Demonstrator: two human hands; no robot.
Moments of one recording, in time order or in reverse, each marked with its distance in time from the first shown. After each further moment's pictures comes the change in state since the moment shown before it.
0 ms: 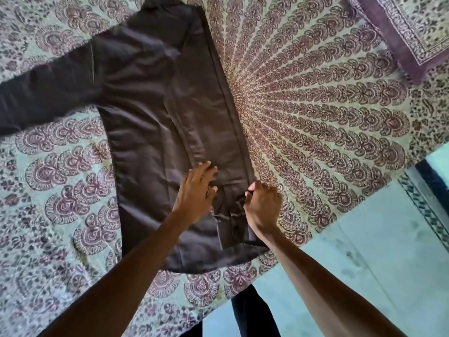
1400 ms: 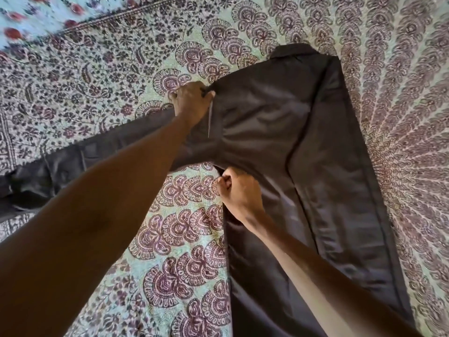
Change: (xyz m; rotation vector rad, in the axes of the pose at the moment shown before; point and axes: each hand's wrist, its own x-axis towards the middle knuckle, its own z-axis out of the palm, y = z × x) left_hand 0.262 -0.351 -0.231 -0.052 0.276 -0.508; right_hand 0.133 -0.385 0.089 0.308 -0.033 -0.468
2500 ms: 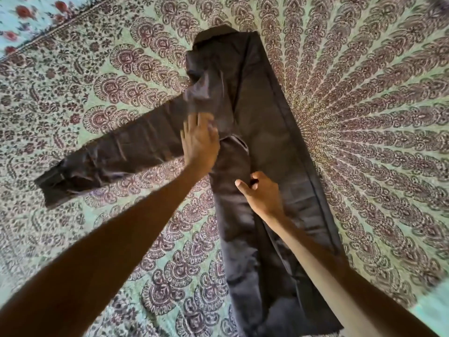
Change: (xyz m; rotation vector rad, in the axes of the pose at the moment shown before) left_hand -0.189 0.134 0.072 -0.085 0.126 0.254; right_hand -0.097 0.137 -0.107 0.272 -0.111 0.596
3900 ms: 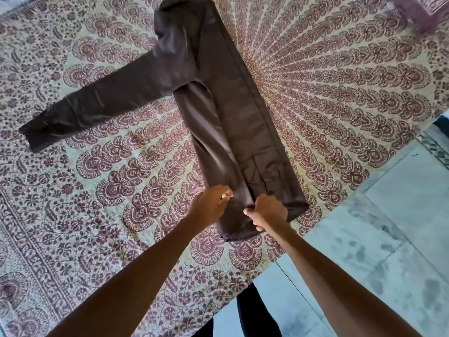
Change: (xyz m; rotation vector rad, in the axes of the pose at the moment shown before) left_hand -0.336 0.020 -0.016 -0.096 -0.681 0.229; right_hand -0.220 0.145 -0.028 -0.509 -0.133 0.217
